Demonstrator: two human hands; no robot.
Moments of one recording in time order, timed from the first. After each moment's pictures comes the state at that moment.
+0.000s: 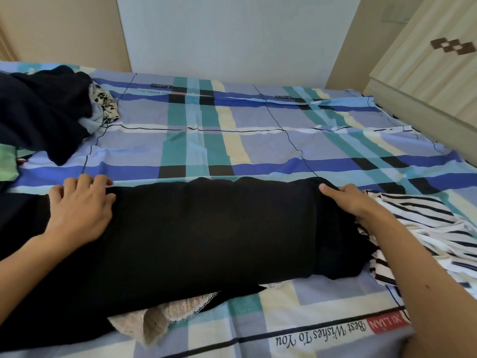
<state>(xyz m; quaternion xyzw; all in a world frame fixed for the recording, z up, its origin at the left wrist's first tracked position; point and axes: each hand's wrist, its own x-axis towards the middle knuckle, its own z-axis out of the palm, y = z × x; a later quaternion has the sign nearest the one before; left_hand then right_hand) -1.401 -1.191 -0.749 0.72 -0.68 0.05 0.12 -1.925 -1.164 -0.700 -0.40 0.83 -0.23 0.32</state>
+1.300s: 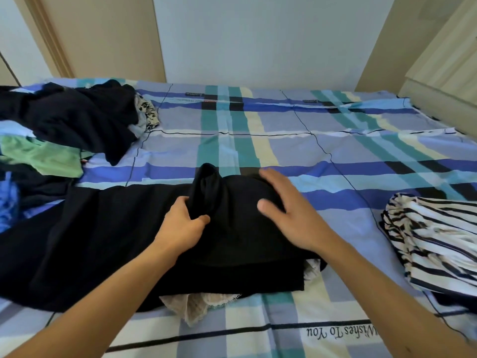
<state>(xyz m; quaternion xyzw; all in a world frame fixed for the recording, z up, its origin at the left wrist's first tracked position) -1.507 -1.110 -0.700 0.69 -0.51 -0.41 0.32 -1.742 -1.111 -0.686 -0.75 0.54 -0.28 0.24</state>
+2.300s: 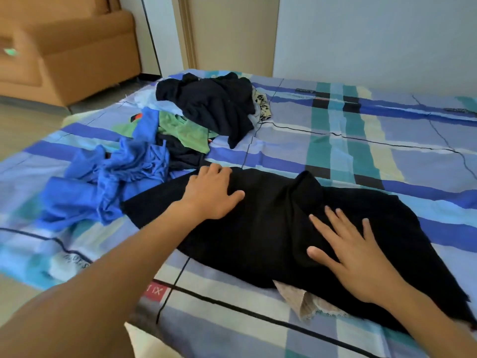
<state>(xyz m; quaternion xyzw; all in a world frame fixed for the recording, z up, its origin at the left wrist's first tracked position) -1.345 -1.101 -0.685 0.76 -0.65 -0.06 0.06 -1.654 -1.101 -0.733 -0.86 0.50 0.02 0.08</state>
